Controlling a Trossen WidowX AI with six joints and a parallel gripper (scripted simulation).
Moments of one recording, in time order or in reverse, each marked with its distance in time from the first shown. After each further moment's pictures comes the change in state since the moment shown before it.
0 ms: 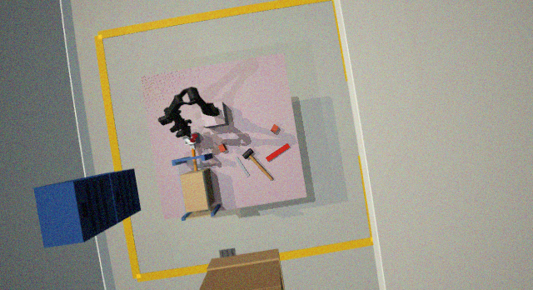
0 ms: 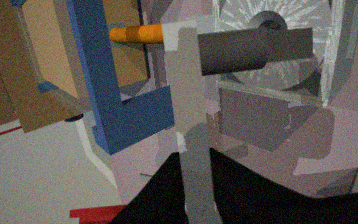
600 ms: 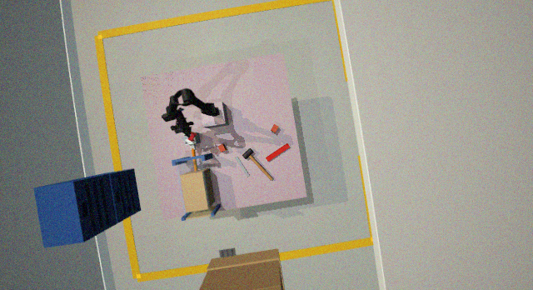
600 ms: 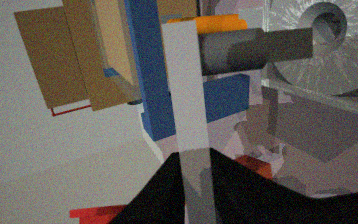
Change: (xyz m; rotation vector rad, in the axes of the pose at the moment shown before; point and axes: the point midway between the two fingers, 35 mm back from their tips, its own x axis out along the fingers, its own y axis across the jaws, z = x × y) arm 0.001 0.000 0.000 -0.005 0.009 0.296
